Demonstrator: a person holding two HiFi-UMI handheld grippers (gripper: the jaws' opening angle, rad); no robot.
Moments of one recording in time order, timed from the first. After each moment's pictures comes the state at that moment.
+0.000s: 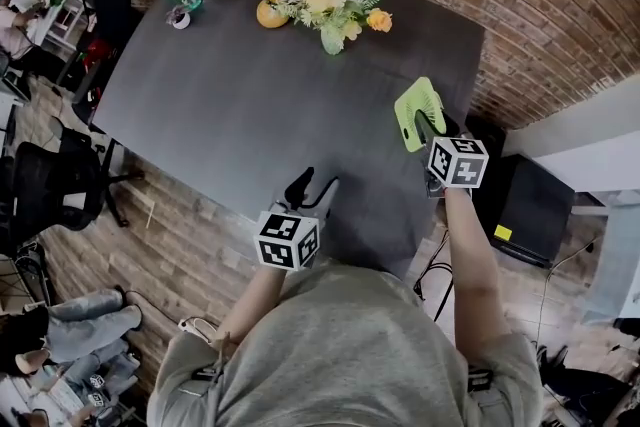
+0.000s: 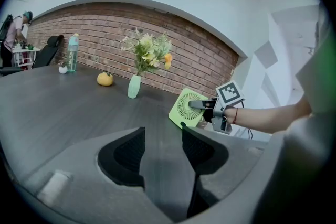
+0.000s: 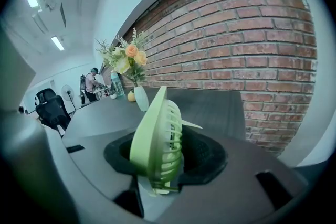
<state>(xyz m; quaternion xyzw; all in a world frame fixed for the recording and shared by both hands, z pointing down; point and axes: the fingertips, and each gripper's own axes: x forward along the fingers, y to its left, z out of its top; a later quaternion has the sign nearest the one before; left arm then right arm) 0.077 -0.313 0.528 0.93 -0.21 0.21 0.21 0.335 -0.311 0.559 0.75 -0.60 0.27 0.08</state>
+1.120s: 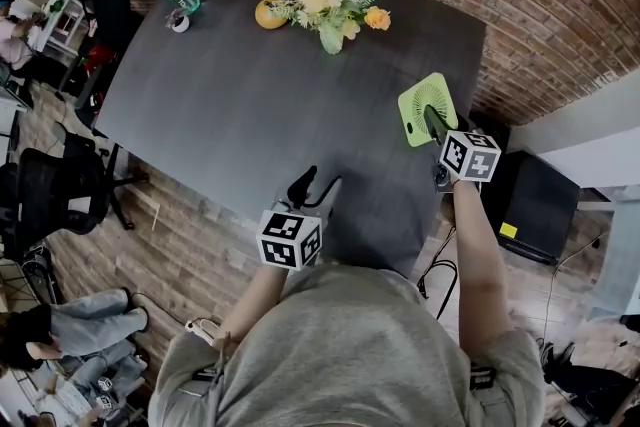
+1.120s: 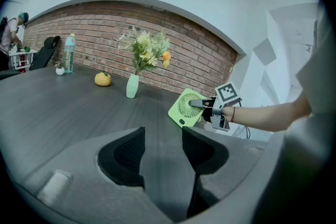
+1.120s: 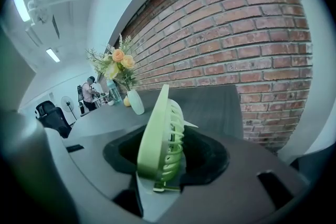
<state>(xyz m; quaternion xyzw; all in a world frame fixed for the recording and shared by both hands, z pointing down) 0.084 -0.314 0.532 0.93 -0.20 0.22 0.20 0.361 -0.306 0.573 0.75 -0.59 0.29 0.03</state>
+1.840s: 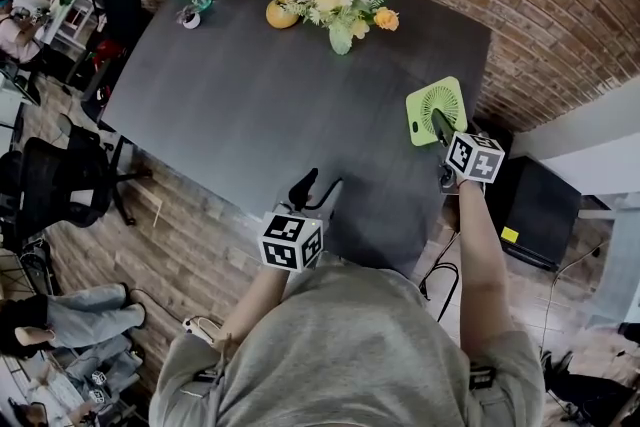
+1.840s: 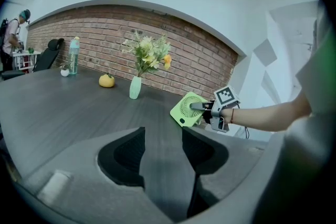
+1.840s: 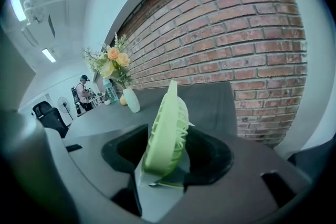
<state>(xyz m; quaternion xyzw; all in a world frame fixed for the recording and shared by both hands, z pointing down) 0.067 -0.307 0.525 0.93 -0.21 0.21 0.20 0.367 -0.296 0.584 0.76 -0.57 0.30 0.03</state>
